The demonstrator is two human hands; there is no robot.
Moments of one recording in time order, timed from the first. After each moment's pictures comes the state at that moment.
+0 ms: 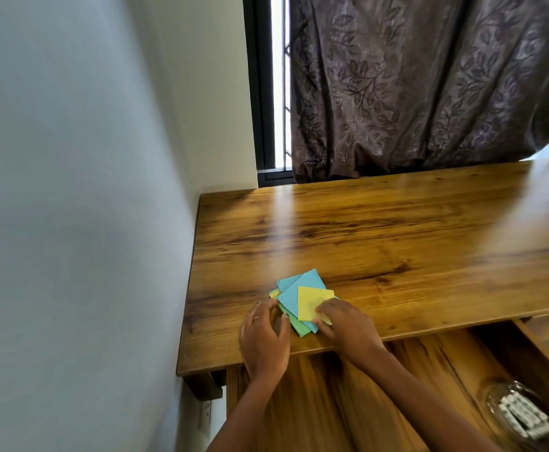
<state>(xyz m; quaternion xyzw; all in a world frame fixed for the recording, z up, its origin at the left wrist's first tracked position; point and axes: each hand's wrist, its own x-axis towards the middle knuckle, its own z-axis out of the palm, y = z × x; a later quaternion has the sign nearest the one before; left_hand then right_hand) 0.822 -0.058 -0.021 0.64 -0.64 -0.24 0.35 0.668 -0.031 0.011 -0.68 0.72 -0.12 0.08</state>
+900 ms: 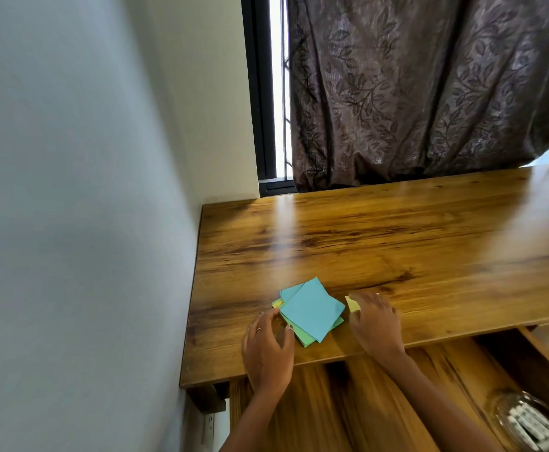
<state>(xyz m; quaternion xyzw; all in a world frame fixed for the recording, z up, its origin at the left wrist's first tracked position) 0.821 -0.055 -0.016 0.65 -0.64 -0.26 0.32 0.639 -0.036 0.019 -0.53 0.82 -0.17 0.07</state>
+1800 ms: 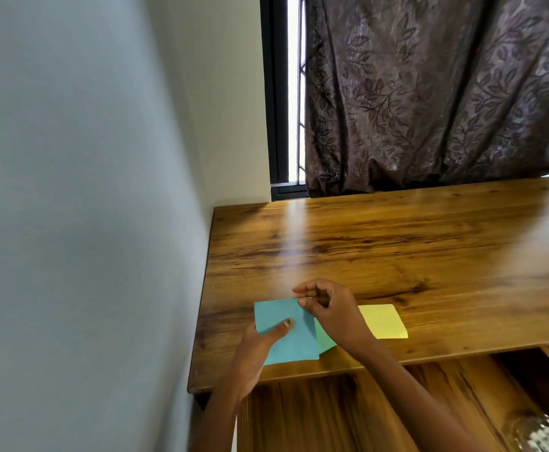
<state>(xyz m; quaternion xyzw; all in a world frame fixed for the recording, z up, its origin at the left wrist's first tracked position) 0.867 -0.081 0.021 0.46 -0.41 -0.70 0.36 0.709 -0.062 0.078 -0.58 0.59 -0.48 0.32</state>
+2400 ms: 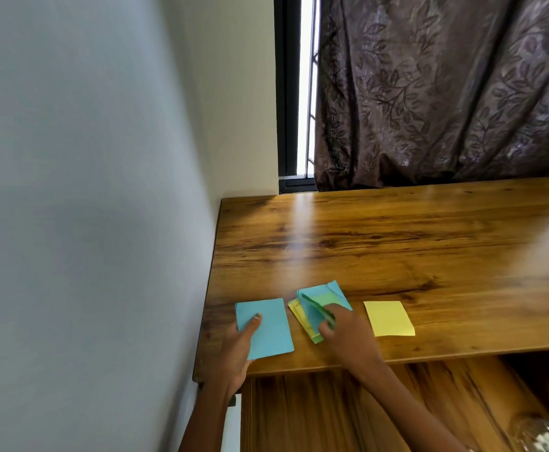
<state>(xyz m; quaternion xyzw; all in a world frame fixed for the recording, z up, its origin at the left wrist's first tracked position) 0.894 -0.087 0.003 0.53 -0.30 -0.66 0.43 0.708 -0.047 0.041 -0.59 0.76 -0.21 0.16</state>
